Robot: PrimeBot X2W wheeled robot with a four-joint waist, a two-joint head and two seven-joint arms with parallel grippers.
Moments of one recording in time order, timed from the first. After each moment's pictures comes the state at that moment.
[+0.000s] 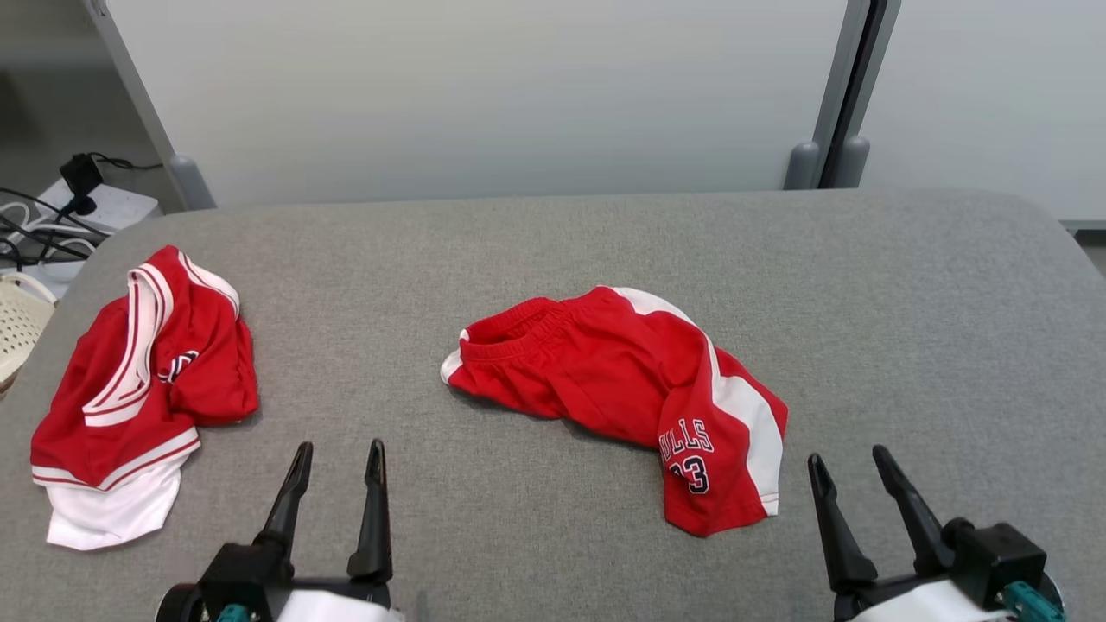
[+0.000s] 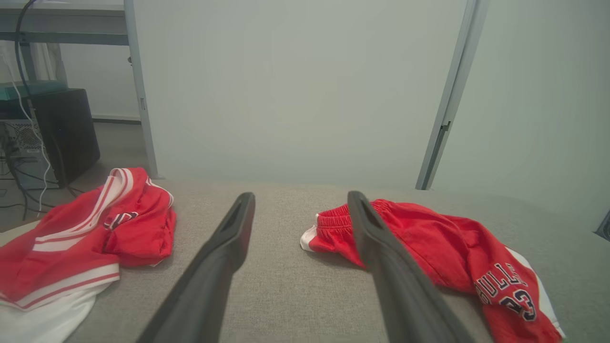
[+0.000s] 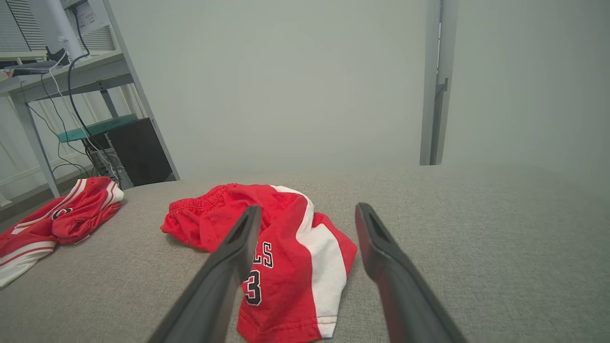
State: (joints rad) left arm 0.05 0.05 -0.17 0.09 -0.24 0.10 -0.26; right arm 0.02 -0.05 0.13 0.18 0.23 0.13 -0.25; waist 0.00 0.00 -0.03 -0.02
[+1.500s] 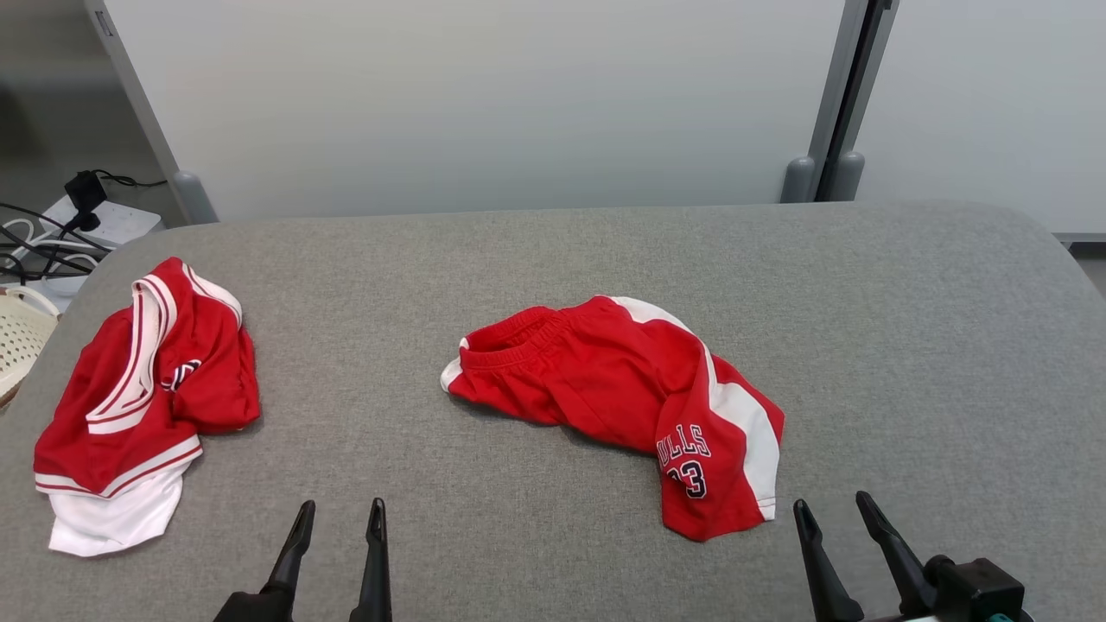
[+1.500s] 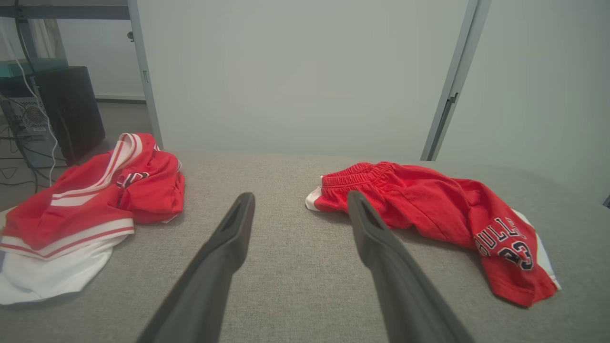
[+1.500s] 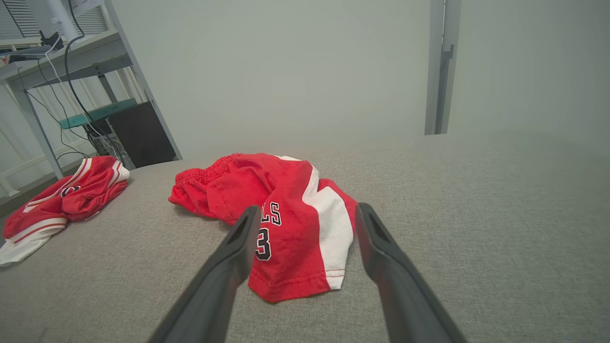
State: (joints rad) left arm 0.16 0.05 -0.15 0.10 -0.22 0.09 -0.26; right arm 0.08 -0.04 0.16 0.21 0.25 0.13 -0.25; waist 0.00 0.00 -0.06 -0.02
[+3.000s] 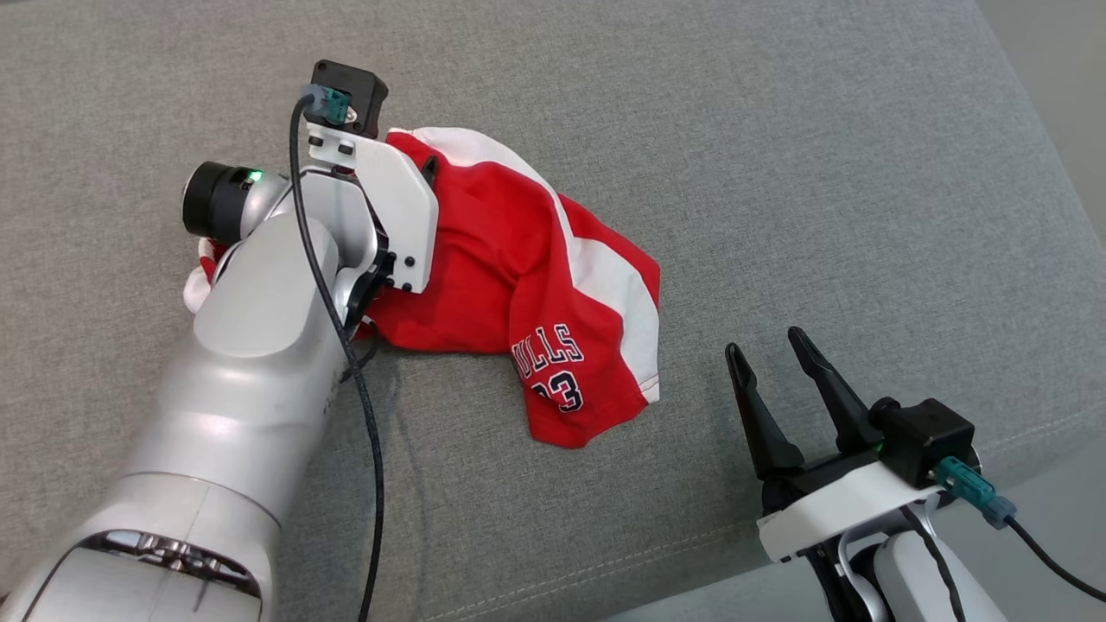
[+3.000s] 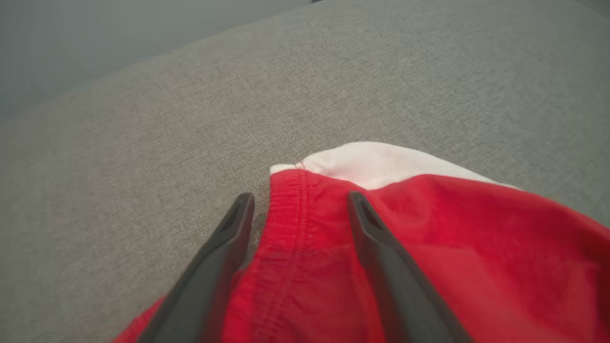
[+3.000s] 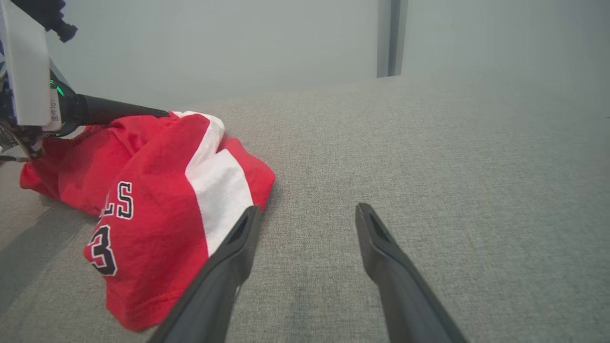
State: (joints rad) left arm -1.03 0.03 -0.40 1.03 -0.29 -0.04 0.23; right arm -0.24 -0.05 0.29 0.27 0.30 0.13 -0.25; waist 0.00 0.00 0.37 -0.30
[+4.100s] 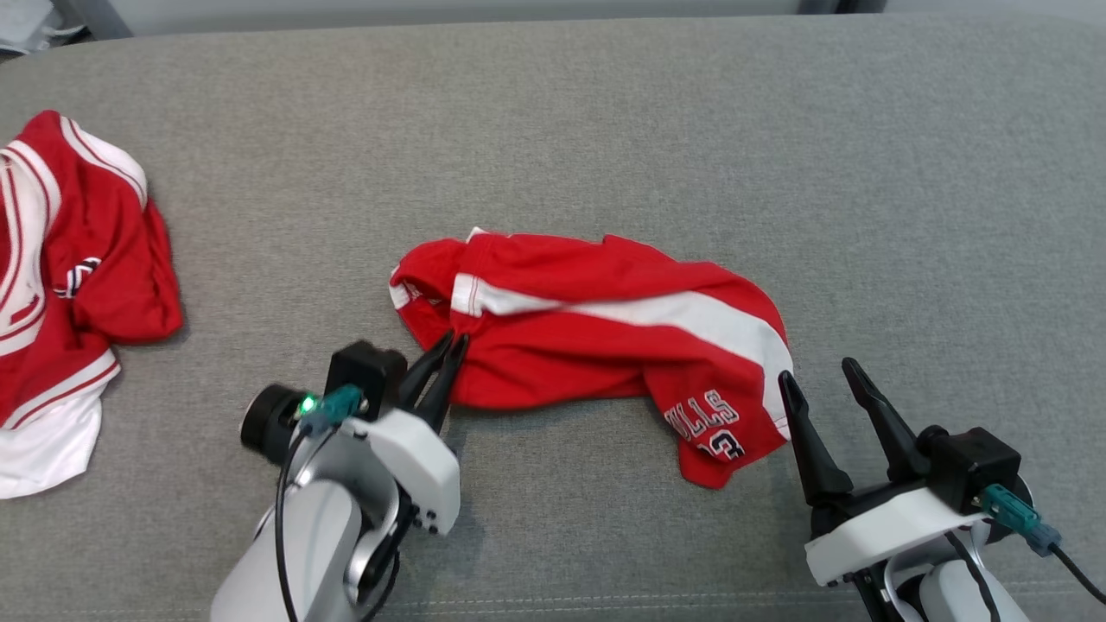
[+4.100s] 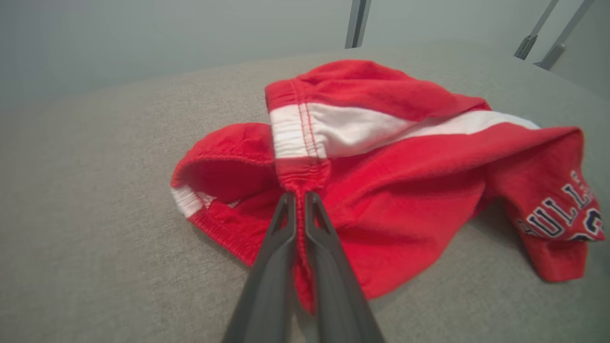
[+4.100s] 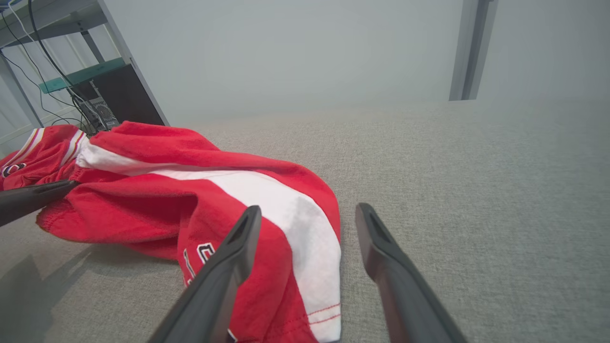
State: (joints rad) left arm -0.48 0.15 -0.50 0.51 -0.37 -0.05 -0.08; right arm -0.18 -0.10 0.23 0.27 0.30 0.13 -0.25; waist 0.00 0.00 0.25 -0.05
